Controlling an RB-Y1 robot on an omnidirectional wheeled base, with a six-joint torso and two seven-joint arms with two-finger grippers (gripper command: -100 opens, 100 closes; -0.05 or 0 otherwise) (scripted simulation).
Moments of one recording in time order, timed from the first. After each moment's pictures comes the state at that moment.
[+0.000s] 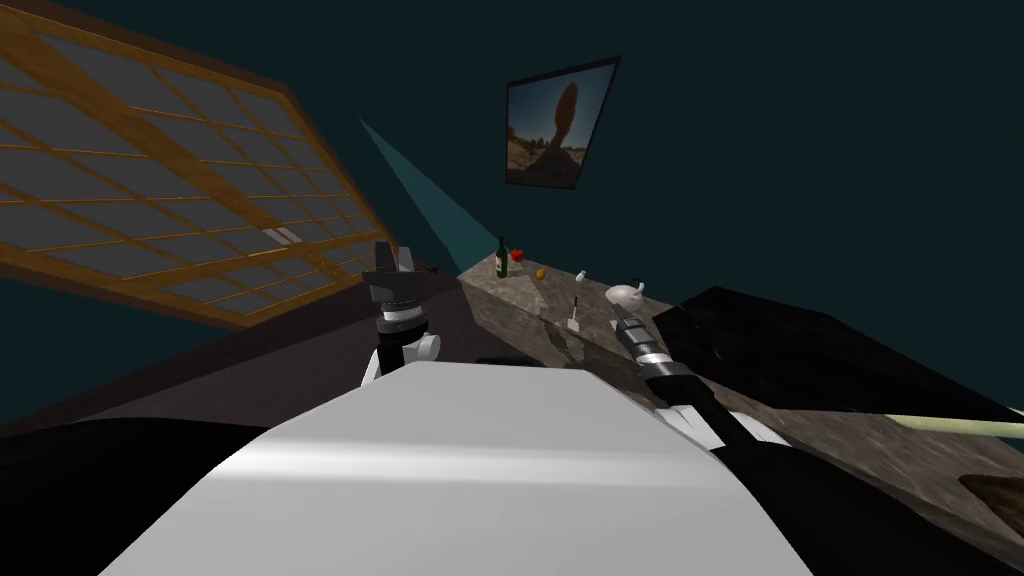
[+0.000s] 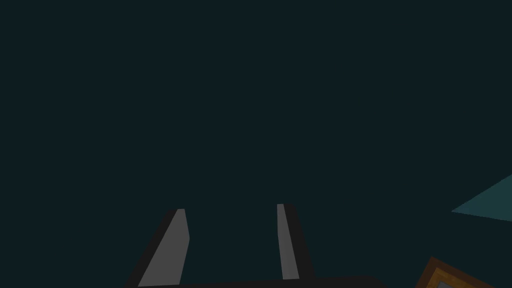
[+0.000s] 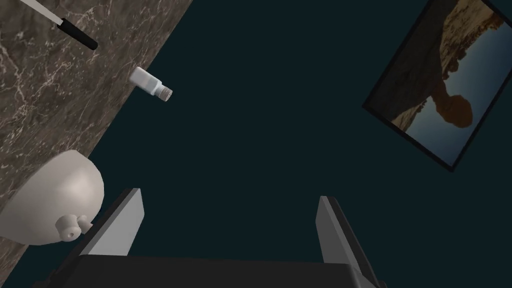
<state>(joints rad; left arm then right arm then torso) 0.46 -0.03 0.03 -2.33 -0.11 -0.63 0.08 1.00 -0.64 -0.33 -2.41 -0.22 0.00 -0.03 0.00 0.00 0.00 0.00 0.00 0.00</state>
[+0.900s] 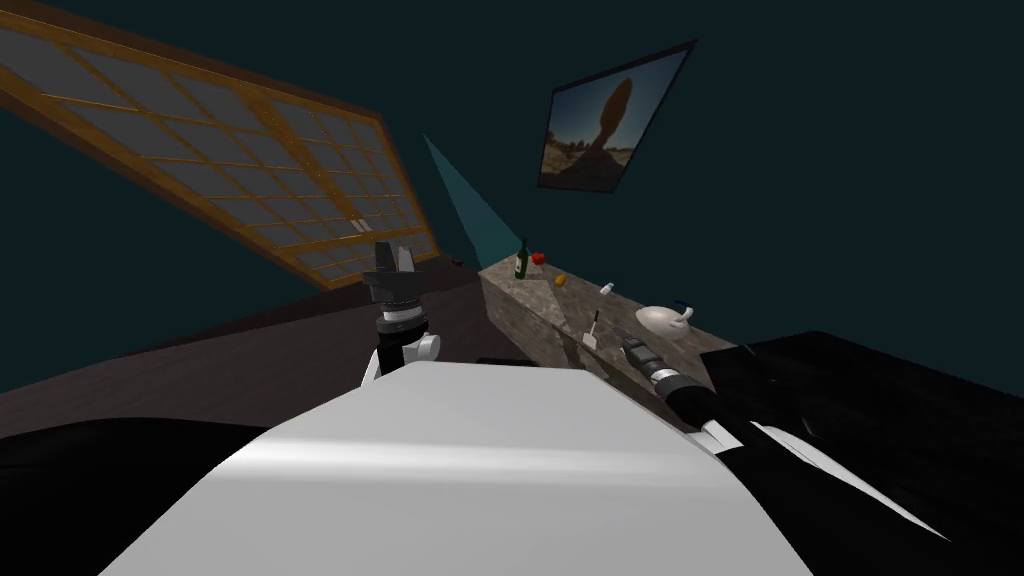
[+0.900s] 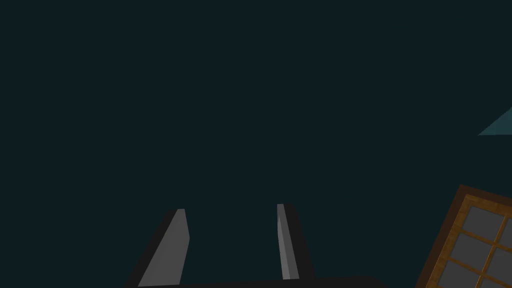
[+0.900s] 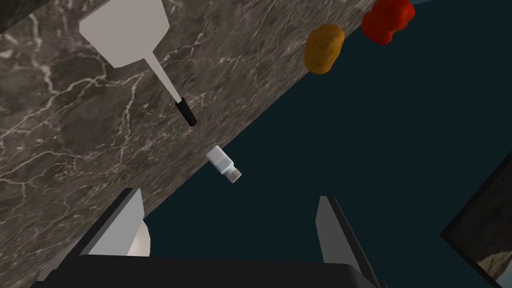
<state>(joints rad) 0.46 -0.03 0.03 -2.33 -0.11 -0.63 0.08 1.17 -0.85 -0.37 -2.34 -0.33 0.17 -0.03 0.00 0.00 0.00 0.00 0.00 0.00</state>
